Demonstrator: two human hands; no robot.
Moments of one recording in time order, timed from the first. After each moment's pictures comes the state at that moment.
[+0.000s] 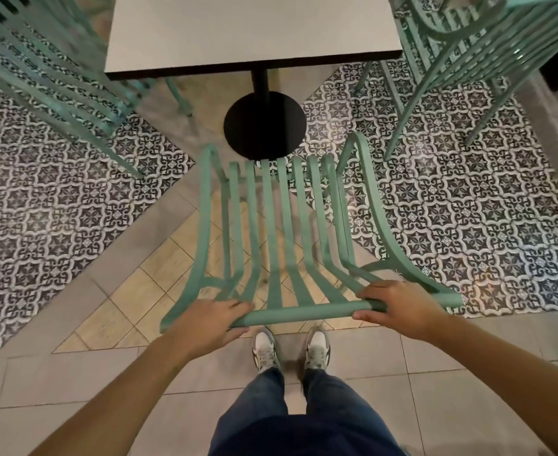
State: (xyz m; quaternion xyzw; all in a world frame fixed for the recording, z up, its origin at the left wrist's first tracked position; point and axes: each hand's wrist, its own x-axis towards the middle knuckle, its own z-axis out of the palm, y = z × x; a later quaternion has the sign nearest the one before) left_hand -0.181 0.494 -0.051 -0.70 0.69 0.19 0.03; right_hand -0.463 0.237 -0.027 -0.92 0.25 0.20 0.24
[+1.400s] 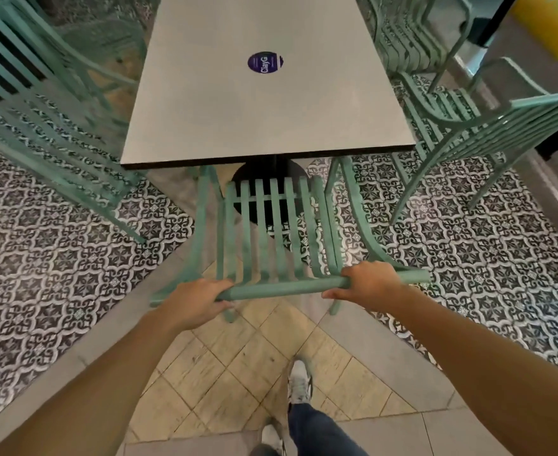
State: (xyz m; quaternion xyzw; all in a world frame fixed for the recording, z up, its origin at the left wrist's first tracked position) left_hand 0.024 0.336 -0.042 -0.78 0.56 0.26 0.02; right_hand -0.236 0.100 -0.026 -0.93 0.26 0.23 0.07
